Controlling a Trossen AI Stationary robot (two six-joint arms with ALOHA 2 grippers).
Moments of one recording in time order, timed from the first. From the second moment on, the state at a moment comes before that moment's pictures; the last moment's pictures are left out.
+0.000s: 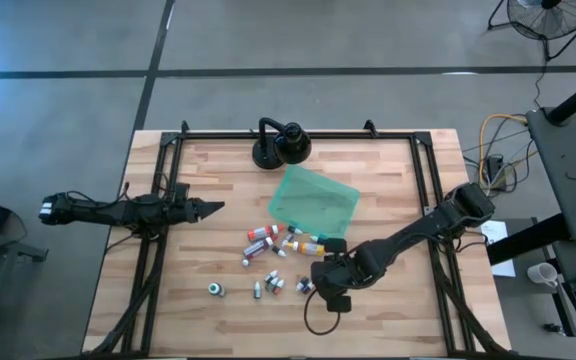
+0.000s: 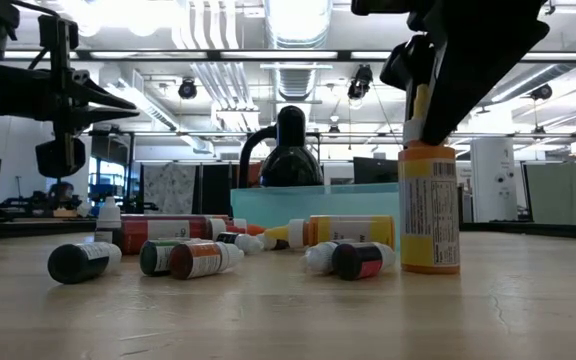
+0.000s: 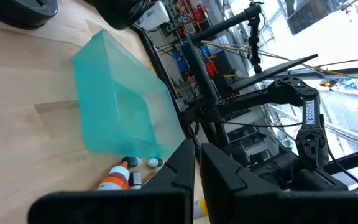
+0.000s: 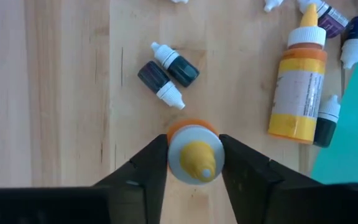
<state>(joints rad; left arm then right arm) -0.10 0.18 0.01 0.06 -0.35 -1.12 0.46 1.83 1.36 -0.75 0.17 0.46</state>
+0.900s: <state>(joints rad) -0.10 0.18 0.01 0.06 -0.35 -1.10 0.04 1.57 1.47 -1.24 0.44 0.92</state>
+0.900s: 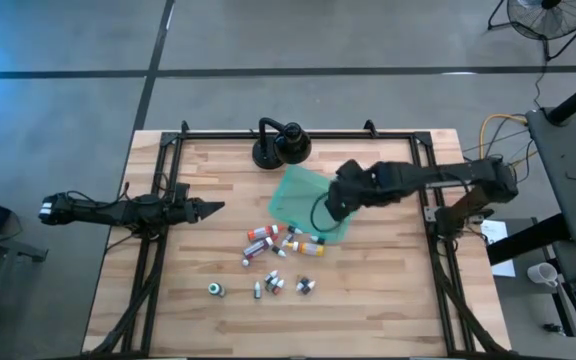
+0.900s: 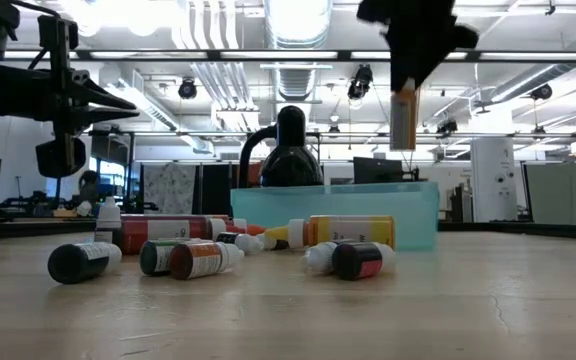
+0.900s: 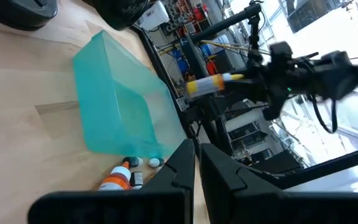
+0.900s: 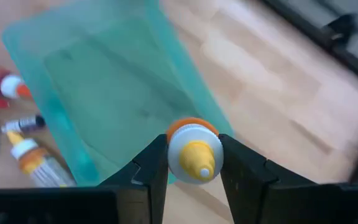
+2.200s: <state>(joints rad) -0.09 0.18 0.01 0.06 -0.36 -1.11 -0.07 1.58 1.07 -0.88 0.44 0.82</state>
